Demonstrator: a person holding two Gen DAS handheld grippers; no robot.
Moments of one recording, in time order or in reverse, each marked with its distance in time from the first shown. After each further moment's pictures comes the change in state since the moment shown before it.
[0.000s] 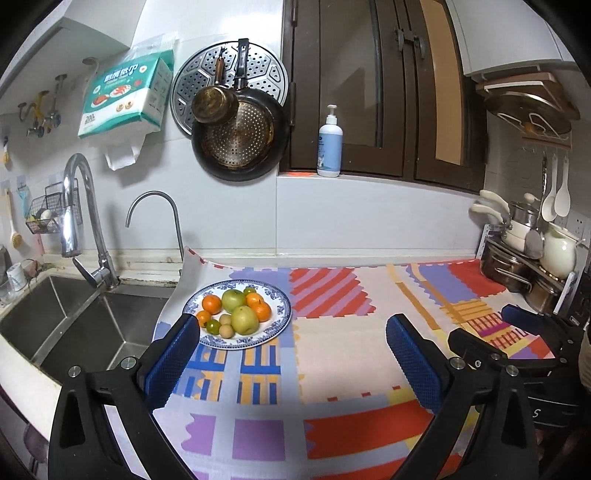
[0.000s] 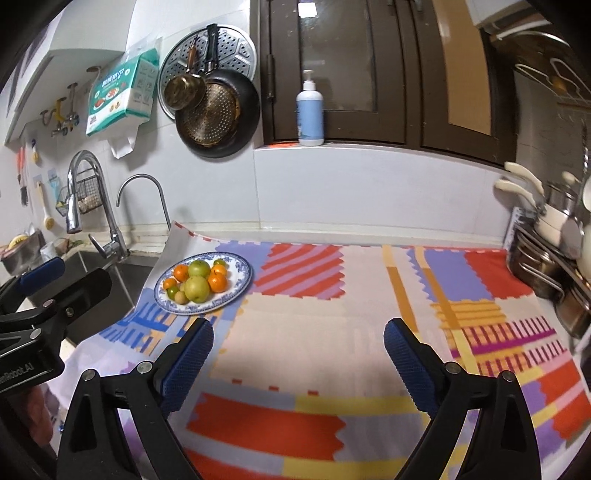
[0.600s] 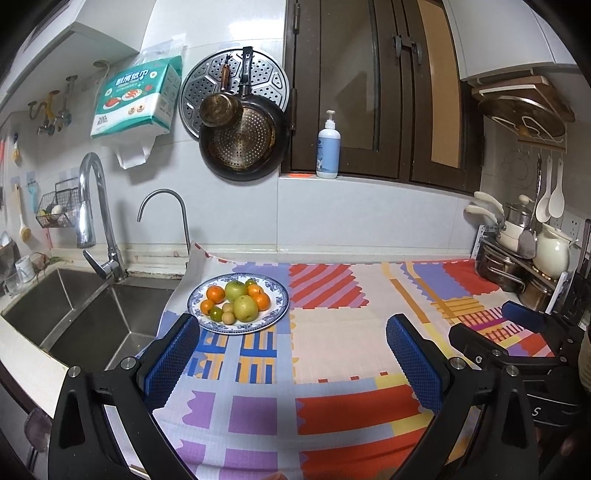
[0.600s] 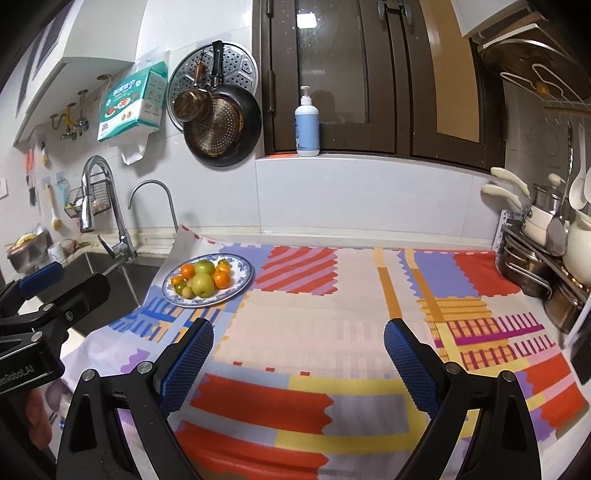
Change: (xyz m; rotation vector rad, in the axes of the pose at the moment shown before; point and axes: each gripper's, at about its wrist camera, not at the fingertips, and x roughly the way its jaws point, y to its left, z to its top) left arm -0.035 -0.007 -0.010 -0.019 0.001 0.014; right arm -0.036 -0.008 -0.014 -0.016 -0.037 0.019
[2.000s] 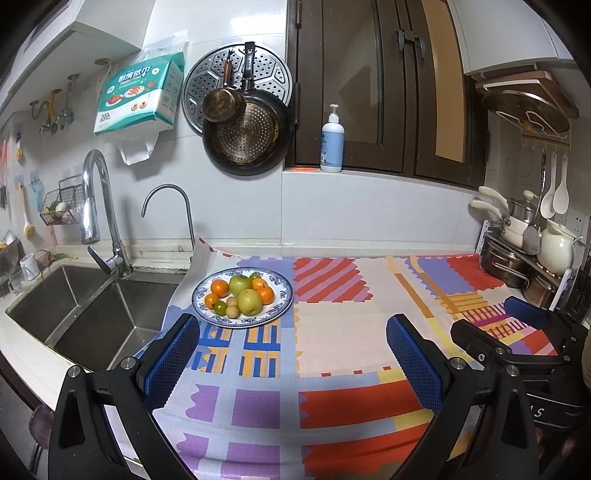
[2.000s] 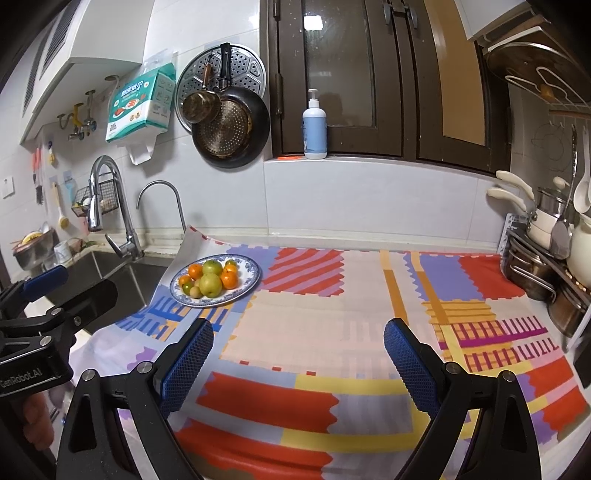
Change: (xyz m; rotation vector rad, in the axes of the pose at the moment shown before) left arm 0.001 0.001 0.000 0.001 0.027 0.016; right arm -0.005 0.004 -0.001 -0.007 -0.005 0.014
